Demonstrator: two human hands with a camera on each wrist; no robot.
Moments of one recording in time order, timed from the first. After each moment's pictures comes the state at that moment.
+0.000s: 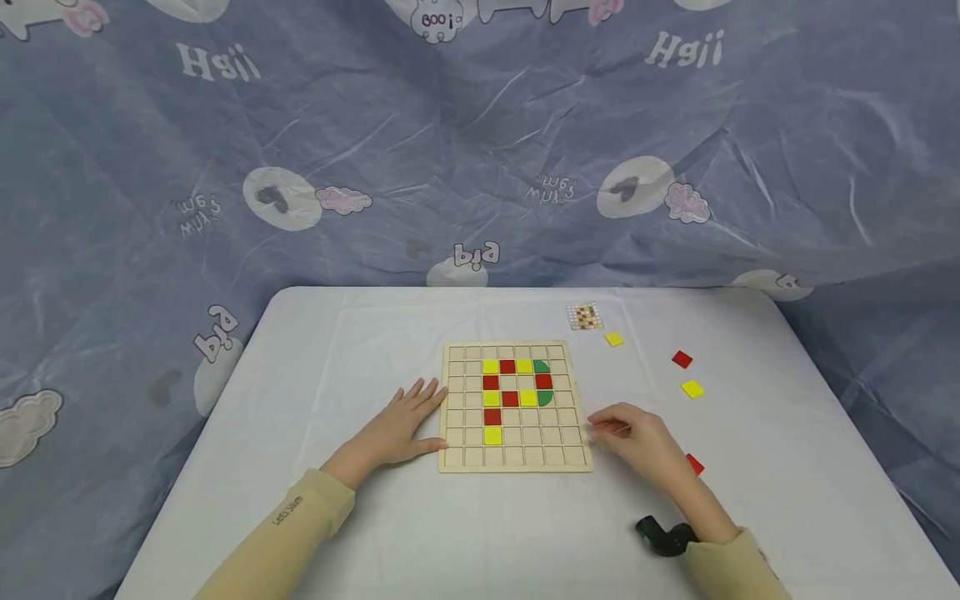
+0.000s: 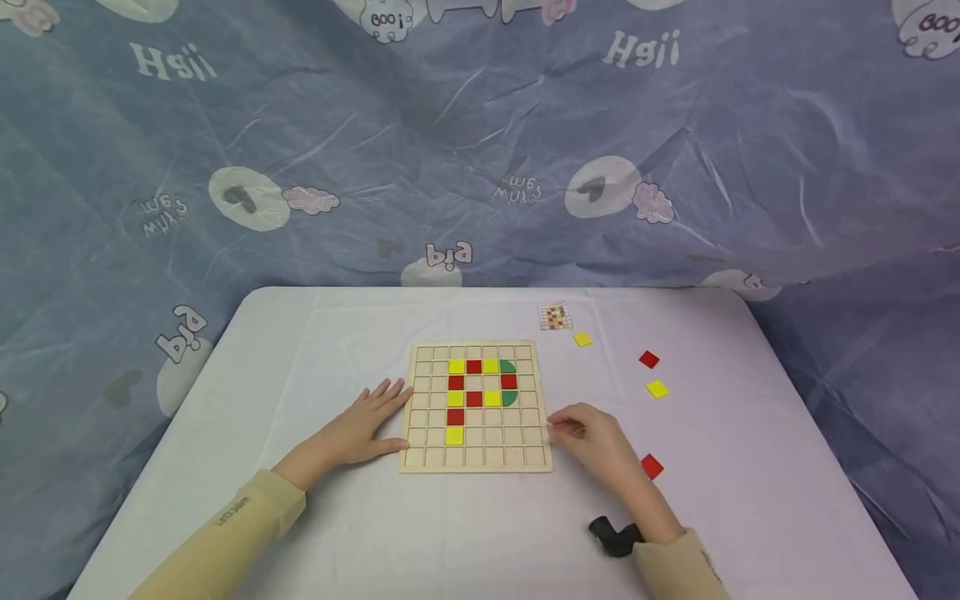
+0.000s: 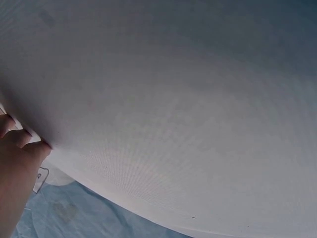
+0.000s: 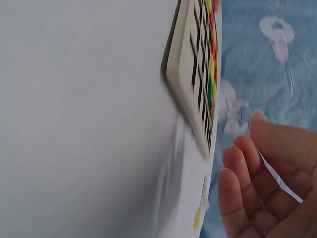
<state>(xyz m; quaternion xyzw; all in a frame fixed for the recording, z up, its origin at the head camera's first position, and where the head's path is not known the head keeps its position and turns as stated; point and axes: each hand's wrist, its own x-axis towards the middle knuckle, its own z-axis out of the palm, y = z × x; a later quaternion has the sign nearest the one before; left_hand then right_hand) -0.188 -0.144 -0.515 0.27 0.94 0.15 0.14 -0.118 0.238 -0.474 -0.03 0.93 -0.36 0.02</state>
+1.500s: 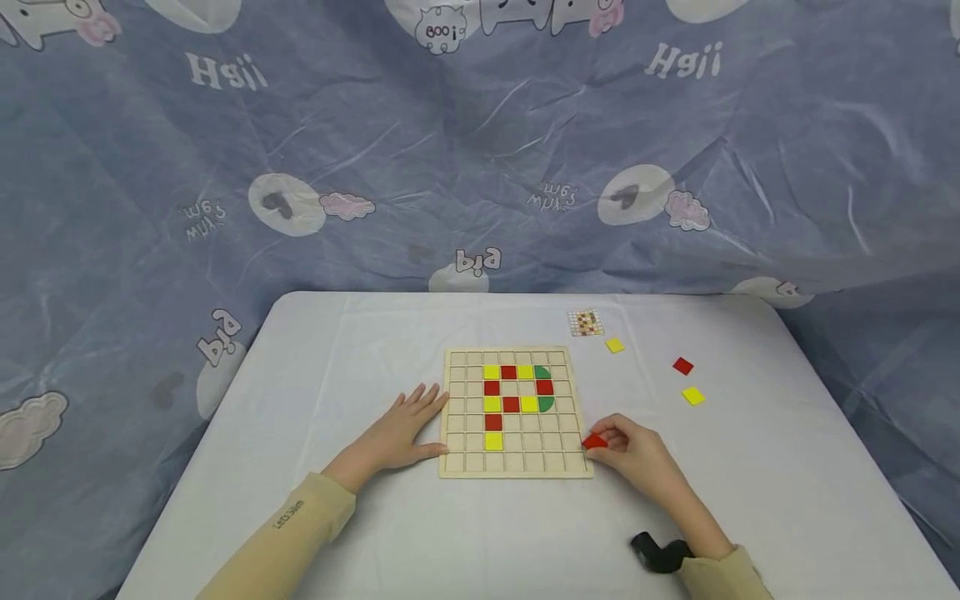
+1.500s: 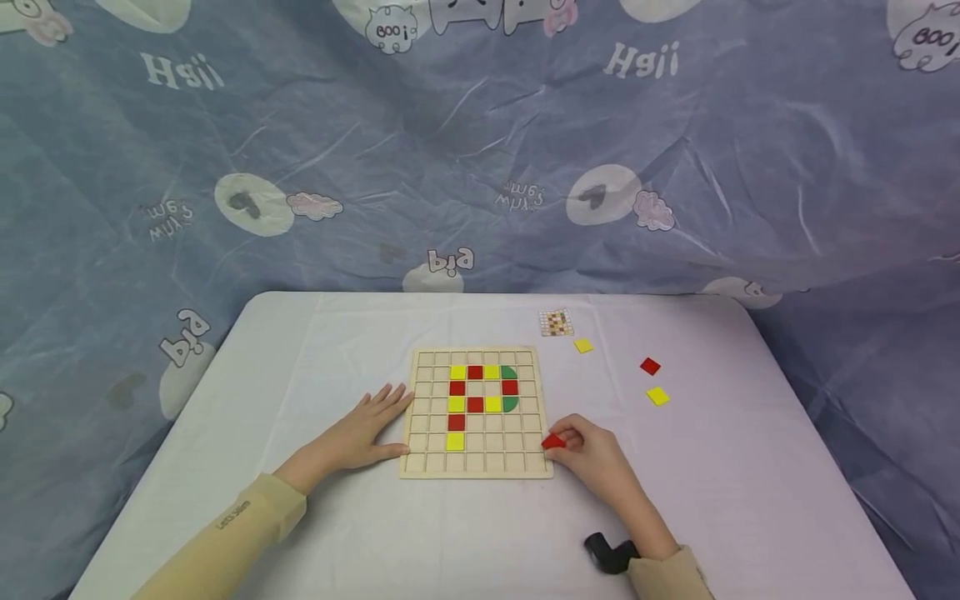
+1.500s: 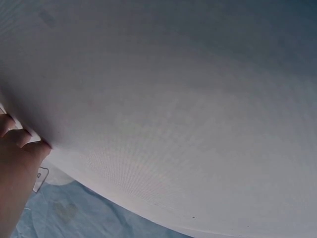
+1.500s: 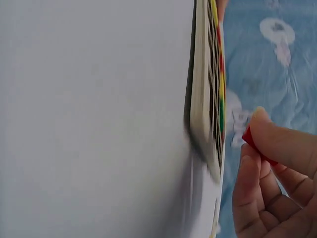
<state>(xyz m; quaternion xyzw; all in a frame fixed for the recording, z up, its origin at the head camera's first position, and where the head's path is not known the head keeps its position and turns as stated) -0.187 -0.144 -0.515 0.28 0.94 0.15 0.13 -0.112 0.233 -0.487 0.03 0.92 -0.38 0.05</state>
